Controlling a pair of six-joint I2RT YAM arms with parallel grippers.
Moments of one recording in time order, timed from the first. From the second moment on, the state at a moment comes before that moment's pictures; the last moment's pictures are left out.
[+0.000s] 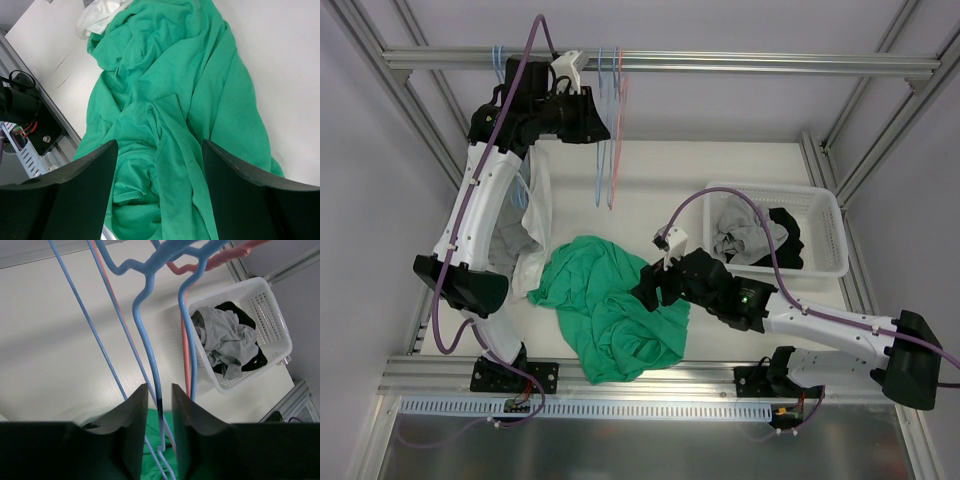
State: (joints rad) left arm -0.31 1.76 2.19 -0.95 0.41 -0.25; right arm 1.11 1.11 0.74 -0.08 0.13 0.39
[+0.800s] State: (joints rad) left arm -0.31 1.31 1.98 -0.99 0.33 -0.26; right arm 1.12 1.25 0.76 -0.06 0.01 0.29
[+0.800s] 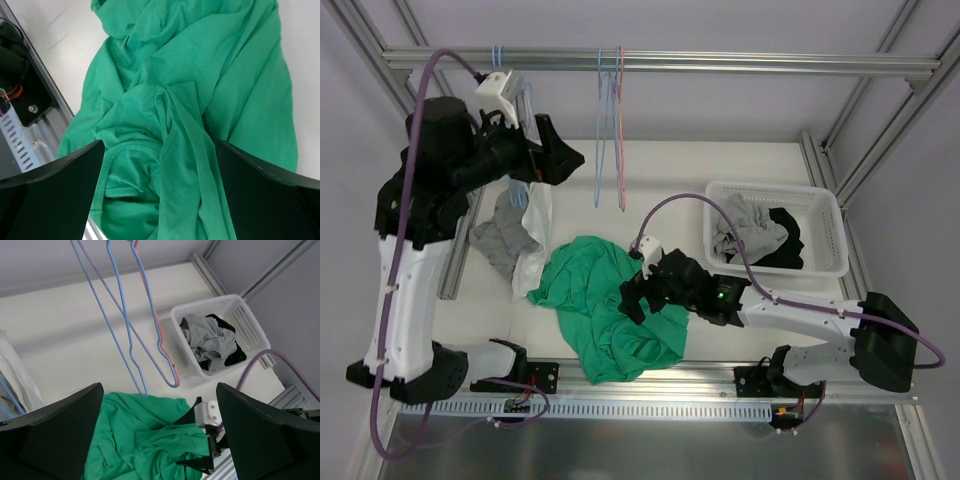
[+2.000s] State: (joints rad) left arm -0.31 0.35 0.90 -0.75 -0.19 -0.22; right arm 1.20 1.91 1.17 -0.17 0.25 0.18
